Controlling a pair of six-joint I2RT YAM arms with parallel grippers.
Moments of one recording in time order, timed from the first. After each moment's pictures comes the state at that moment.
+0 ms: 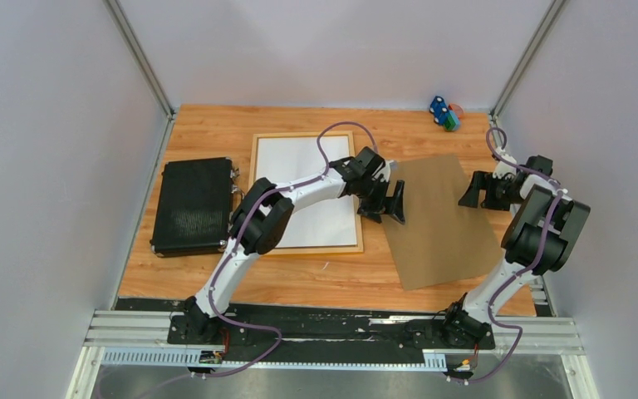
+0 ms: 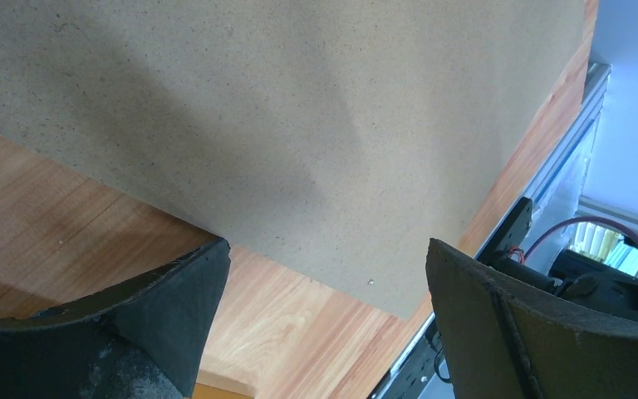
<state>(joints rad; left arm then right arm) -0.83 2.37 1.90 -0.45 0.52 -0.59 -0.53 1.86 1.18 -0.51 -0.61 -0.42</state>
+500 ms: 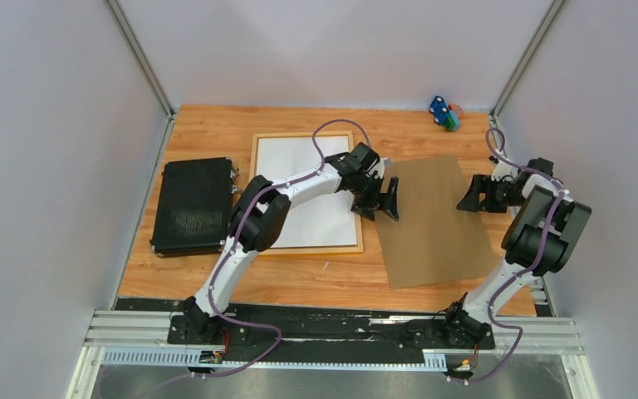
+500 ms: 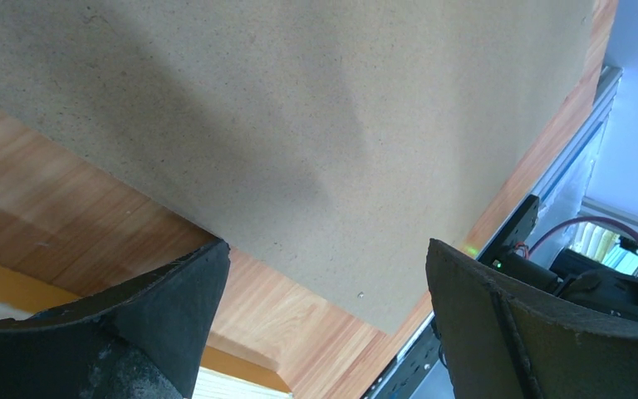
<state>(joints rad) -0.81 2.38 1.93 -0.52 0.53 -0.57 -0.54 1.86 1.19 -0.62 -0.70 -0.53</state>
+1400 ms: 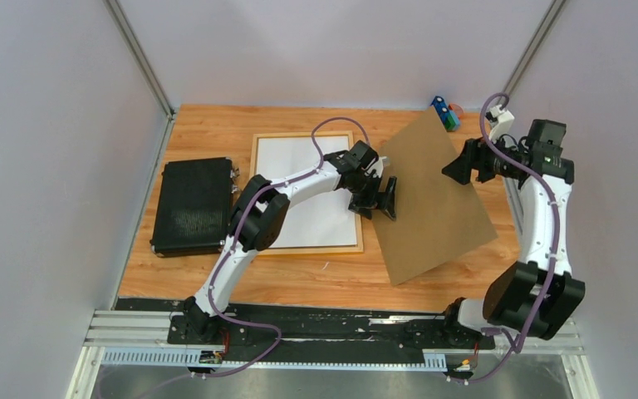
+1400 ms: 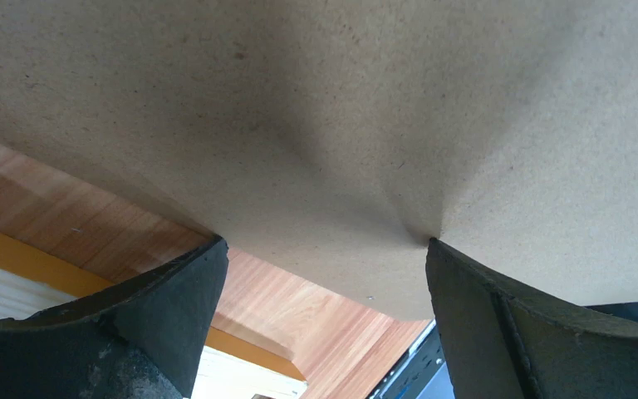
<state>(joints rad) -0.79 2.38 1.95 -0.57 0.52 -0.53 -0.37 1.39 1.34 -0.83 -0.86 -0.42</state>
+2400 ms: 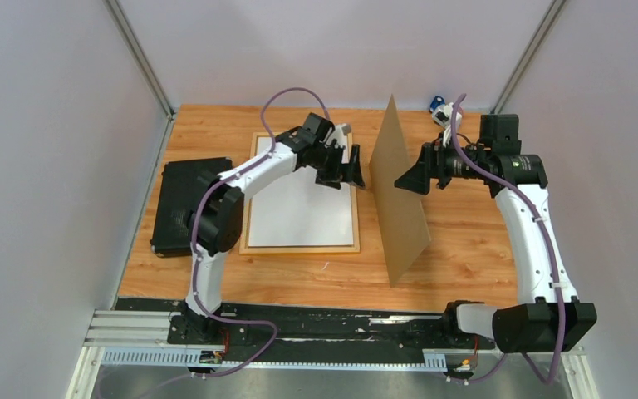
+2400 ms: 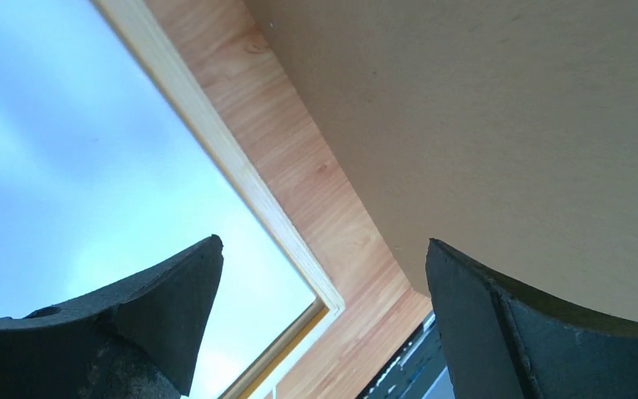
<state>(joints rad) -0.62 2.11 1.74 -0.54 0.51 -0.45 0.01 1.24 1.40 -0.92 -0.94 -0.16</state>
